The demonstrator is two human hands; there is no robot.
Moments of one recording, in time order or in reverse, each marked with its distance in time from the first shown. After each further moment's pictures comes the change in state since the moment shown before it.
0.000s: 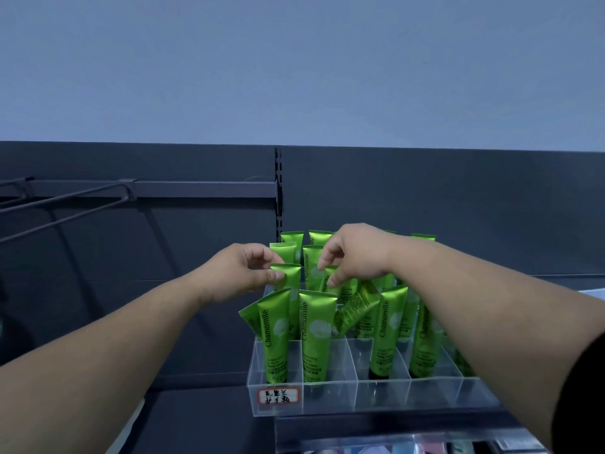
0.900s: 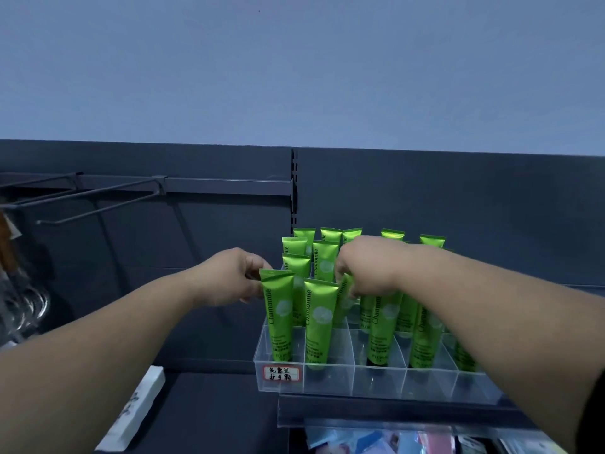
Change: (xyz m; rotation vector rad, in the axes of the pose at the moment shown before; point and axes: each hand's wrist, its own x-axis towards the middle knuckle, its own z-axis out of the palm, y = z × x) left_hand -0.045 0.017 -0.004 0.299 -0.033 -0.138; right_hand -0.027 -0.008 0.009 -0.521 -0.079 -0.137
